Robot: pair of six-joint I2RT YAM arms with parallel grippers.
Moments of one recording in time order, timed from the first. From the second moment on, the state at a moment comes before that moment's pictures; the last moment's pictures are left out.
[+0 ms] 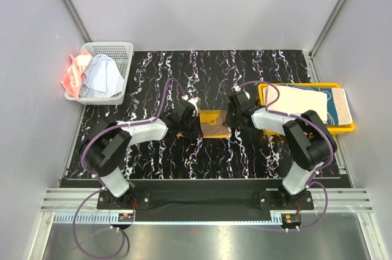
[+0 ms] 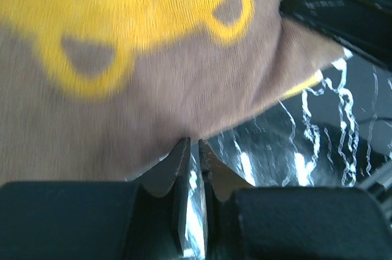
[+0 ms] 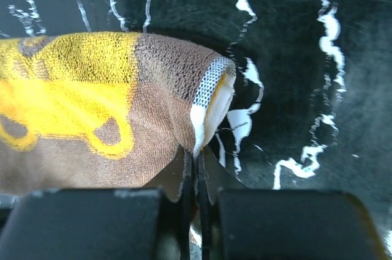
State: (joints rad) left arm -0.72 1.69 0.87 -0.03 0.15 -0.60; right arm 0.51 1.72 0.90 -0.12 0.02 0.66
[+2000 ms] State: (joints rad) left arm -0.71 1.14 0.99 -0.63 -0.03 -0.31; right arm 0.31 1.55 1.70 -1.00 0.67 0.04
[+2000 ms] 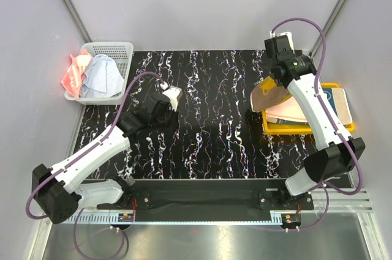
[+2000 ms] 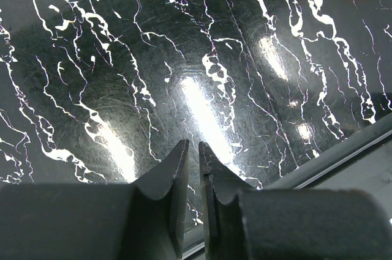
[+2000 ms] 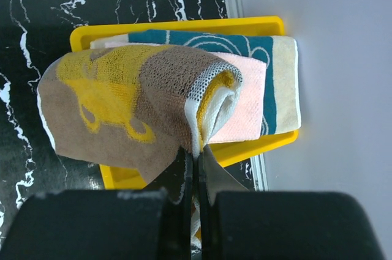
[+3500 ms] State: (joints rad) left arm -0.70 1.18 0.99 -0.63 0.03 -0.31; right arm -0.10 1.52 1.46 -0.81 0.33 0.27
